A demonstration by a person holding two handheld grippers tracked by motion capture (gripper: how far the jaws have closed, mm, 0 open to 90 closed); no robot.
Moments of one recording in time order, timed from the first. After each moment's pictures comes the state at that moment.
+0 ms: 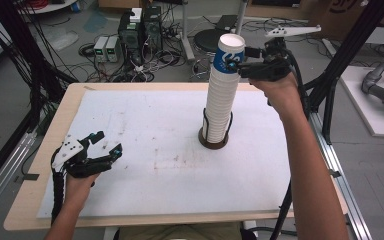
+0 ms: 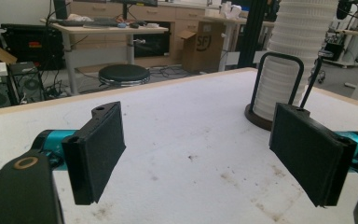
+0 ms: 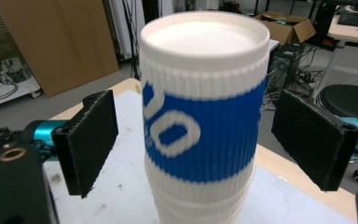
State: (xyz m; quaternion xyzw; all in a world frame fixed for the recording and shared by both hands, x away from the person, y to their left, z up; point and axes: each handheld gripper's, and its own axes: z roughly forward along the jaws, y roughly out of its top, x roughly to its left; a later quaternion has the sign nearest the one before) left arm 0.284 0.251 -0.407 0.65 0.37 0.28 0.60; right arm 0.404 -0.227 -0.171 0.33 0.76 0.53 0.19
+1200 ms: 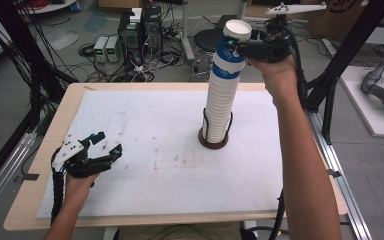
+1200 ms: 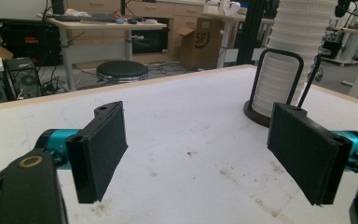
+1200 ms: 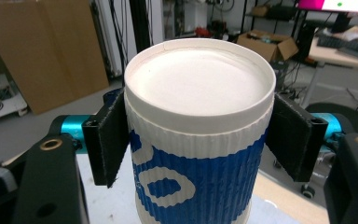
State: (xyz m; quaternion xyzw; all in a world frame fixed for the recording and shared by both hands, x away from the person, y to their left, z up) left arm 0.285 0.252 -0.408 0.65 0.37 0.27 0.60; right arm 0.412 -0.218 -0.135 0.33 0.74 0.55 0.23
